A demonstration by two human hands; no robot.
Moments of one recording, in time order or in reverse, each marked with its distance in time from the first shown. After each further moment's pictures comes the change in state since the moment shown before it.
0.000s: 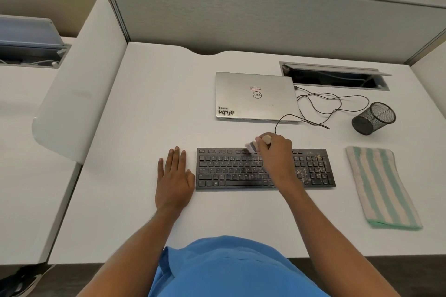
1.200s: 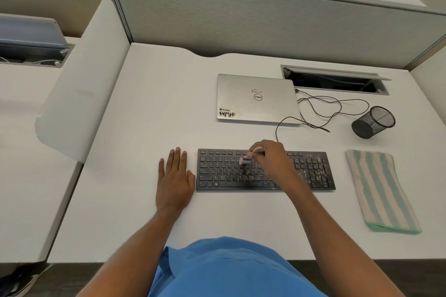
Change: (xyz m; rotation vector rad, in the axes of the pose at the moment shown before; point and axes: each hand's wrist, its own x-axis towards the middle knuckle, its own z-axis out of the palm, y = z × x) left_hand 0.000 0.000 -0.001 0.000 -0.001 -0.004; right_hand 0.007 0.010 0.001 -0.067 -0.340 -0.026
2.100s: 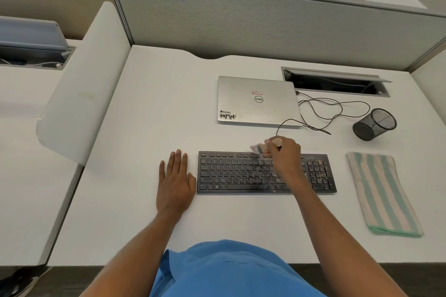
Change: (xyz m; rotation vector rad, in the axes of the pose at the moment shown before) left_hand 0.000 0.000 0.001 0.013 -0.011 -0.002; right_hand 0.019 0.030 -0.003 0.134 0.344 0.087
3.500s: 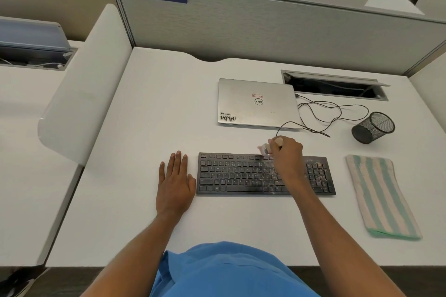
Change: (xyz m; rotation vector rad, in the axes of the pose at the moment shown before) left_hand 0.000 0.000 0.000 -0.018 0.018 -0.002; right_hand -0.003 -0.008 -0.004 -0.075 0.050 -0.010
